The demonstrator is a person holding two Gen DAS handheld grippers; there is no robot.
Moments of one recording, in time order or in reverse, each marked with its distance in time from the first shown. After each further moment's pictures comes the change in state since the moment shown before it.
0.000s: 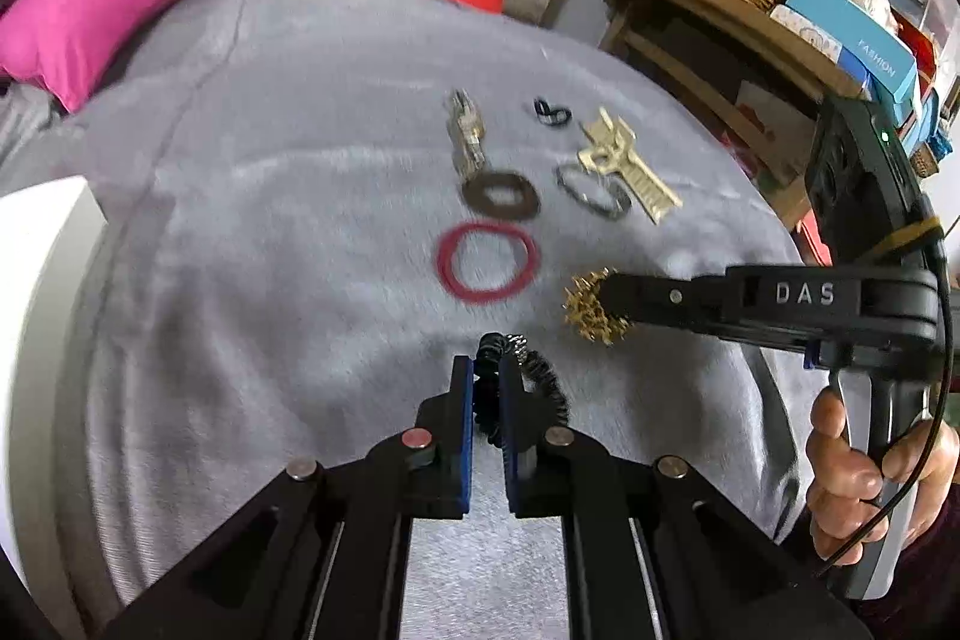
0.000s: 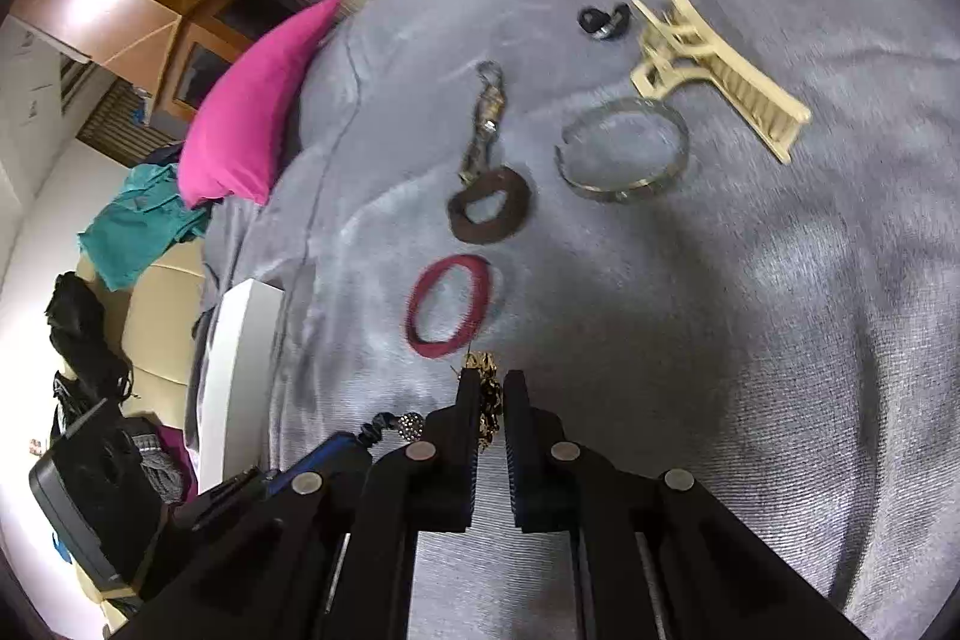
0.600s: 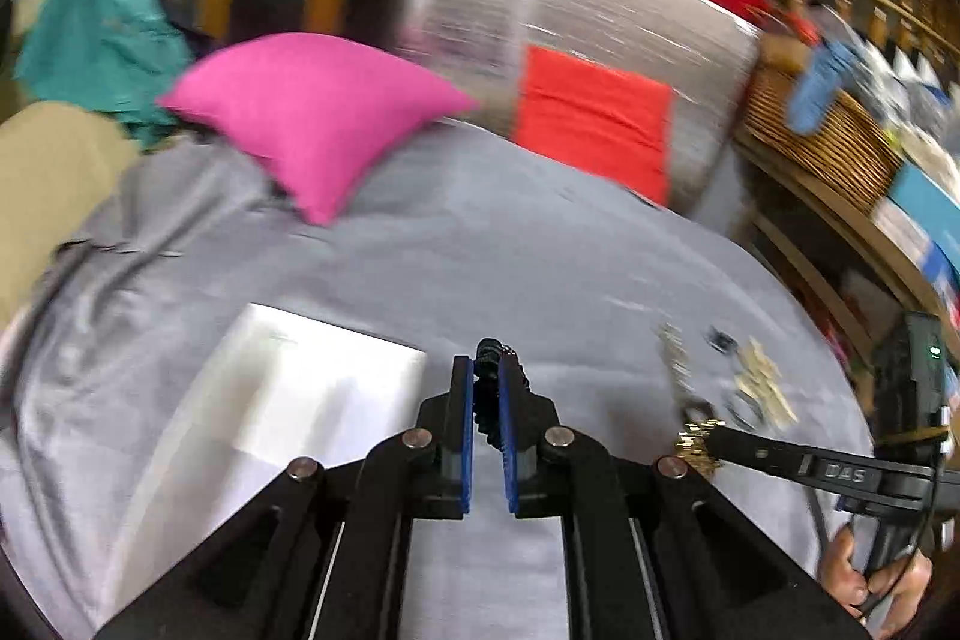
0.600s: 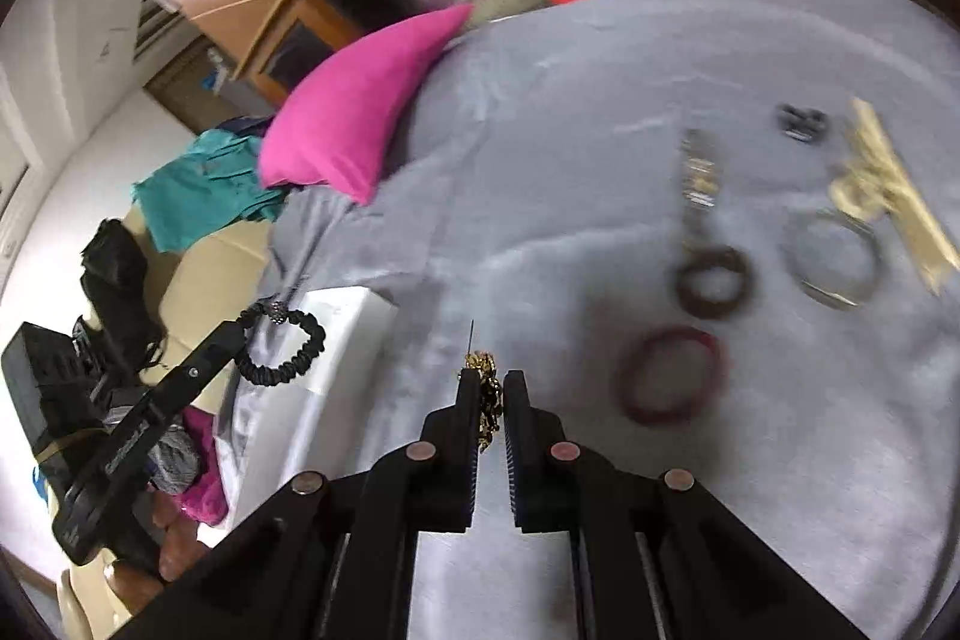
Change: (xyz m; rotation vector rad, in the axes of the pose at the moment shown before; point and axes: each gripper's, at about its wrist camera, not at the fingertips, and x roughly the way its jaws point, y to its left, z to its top) left arm -0.132 0.138 0.037 -0.229 -0.334 0.282; right arm 0.023 0.122 0.007 -0.193 -0.067 0.104
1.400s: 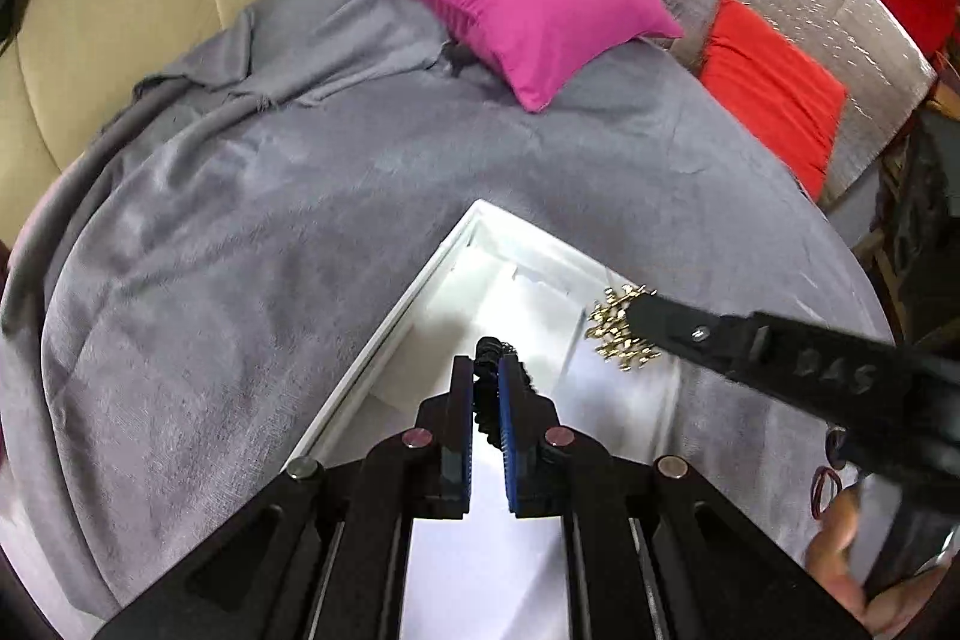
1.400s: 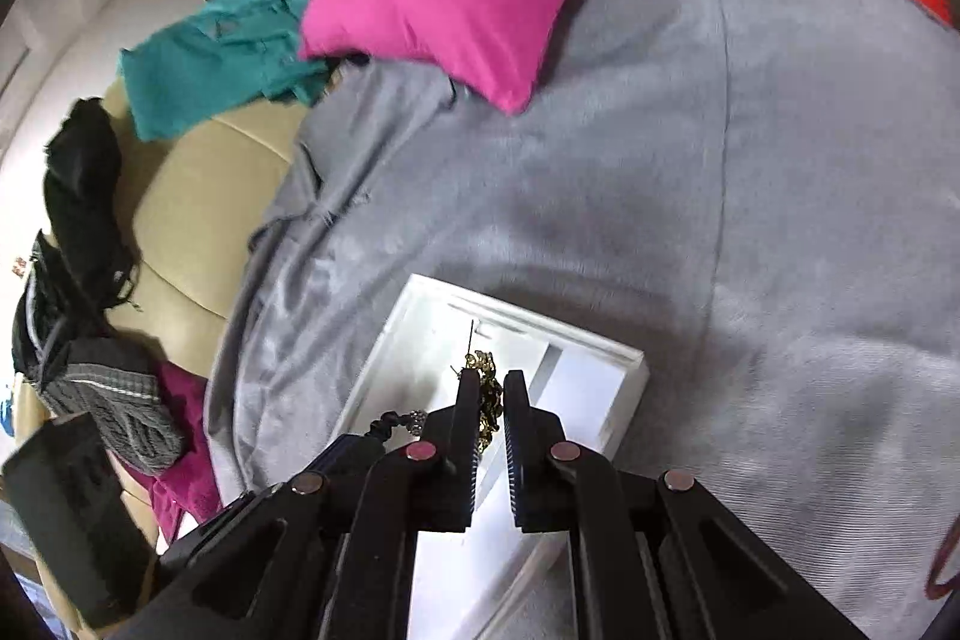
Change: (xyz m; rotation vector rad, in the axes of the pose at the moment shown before) left arm 0.076 0.113 -0.014 -0.256 0.255 0.187; right arm 0.213 0.149 0.040 -0.163 0.266 -0.047
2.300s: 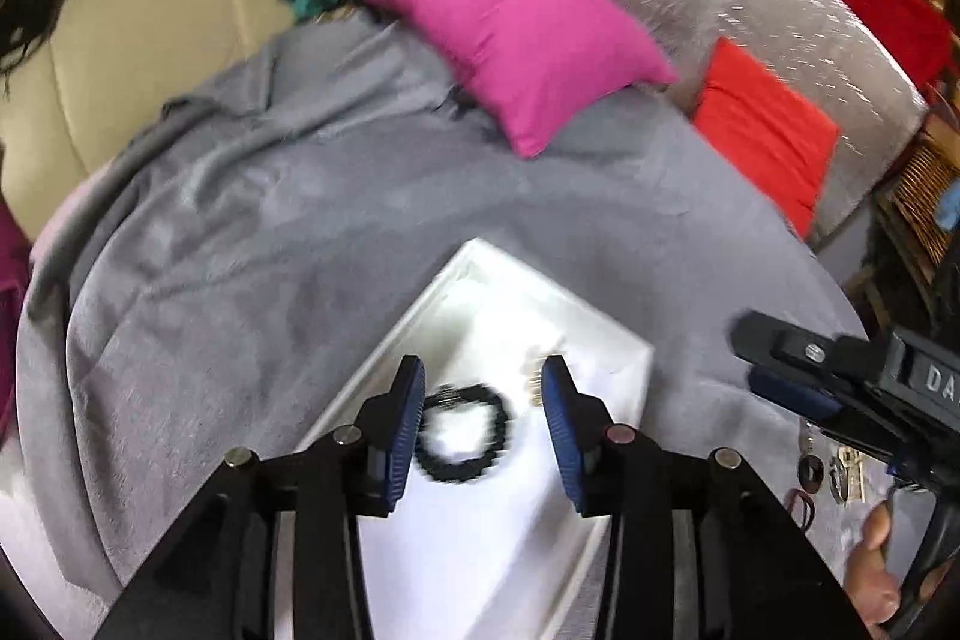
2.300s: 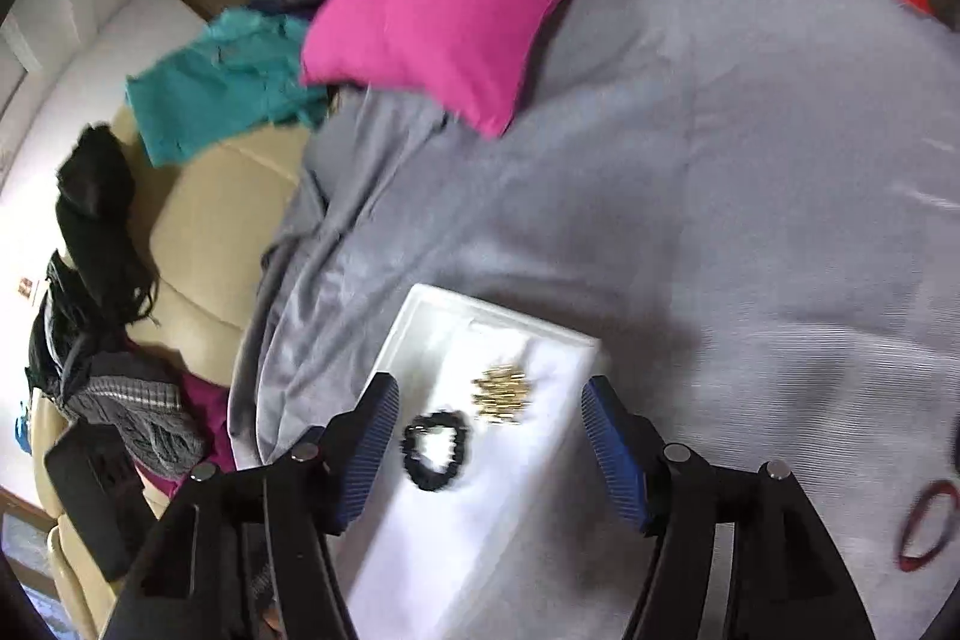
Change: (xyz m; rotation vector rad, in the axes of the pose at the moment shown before) left arm -0.040 -0.016 -0.006 -0.011 -0.112 -0.012; right arm -0.084 -0.032 -0.012 0.049 -0.100 0.022
